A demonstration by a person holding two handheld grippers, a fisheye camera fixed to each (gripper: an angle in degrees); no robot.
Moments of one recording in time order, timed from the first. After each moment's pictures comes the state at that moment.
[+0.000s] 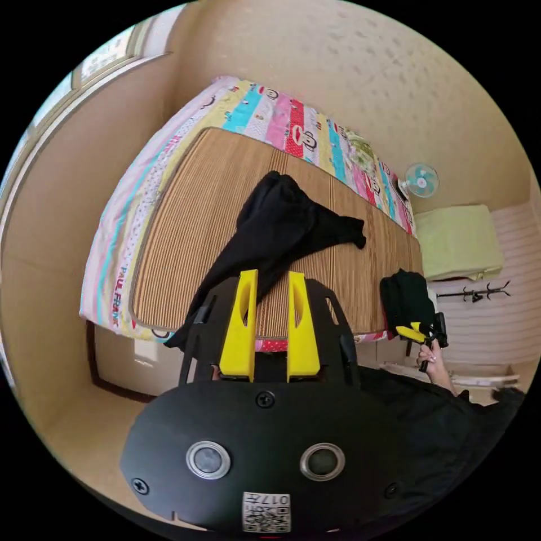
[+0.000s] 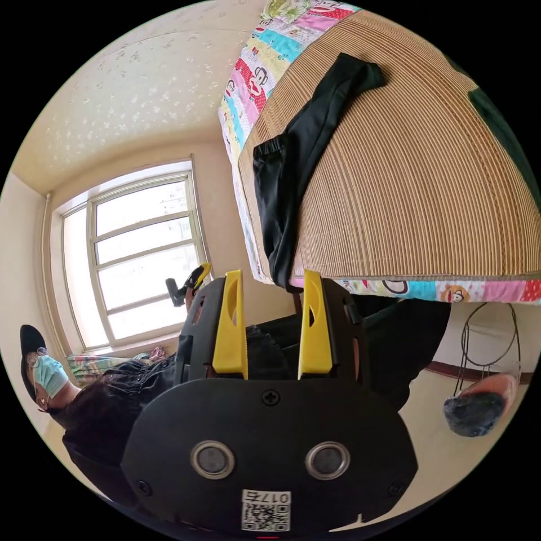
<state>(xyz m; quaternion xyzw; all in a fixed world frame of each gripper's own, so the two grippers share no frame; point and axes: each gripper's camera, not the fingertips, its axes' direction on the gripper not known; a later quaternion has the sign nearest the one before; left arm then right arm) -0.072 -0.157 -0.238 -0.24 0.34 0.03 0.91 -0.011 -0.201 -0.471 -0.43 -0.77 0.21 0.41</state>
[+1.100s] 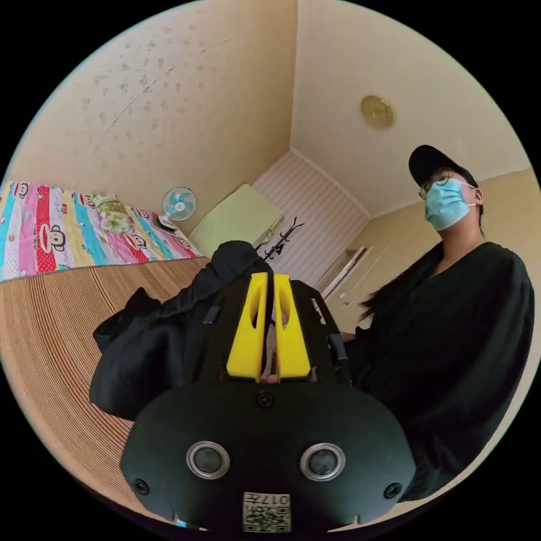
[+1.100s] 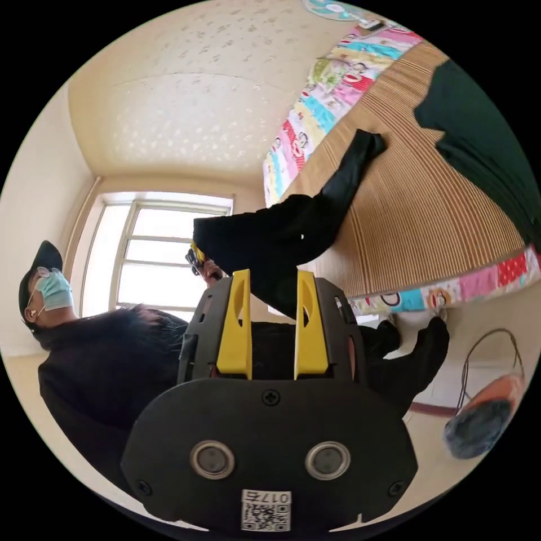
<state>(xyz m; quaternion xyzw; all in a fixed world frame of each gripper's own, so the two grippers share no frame) -0.222 -0.090 -0.430 0.09 0.80 0.16 0.57 0.130 -0.126 -0.556 -0.23 -0.82 0.26 0.45</state>
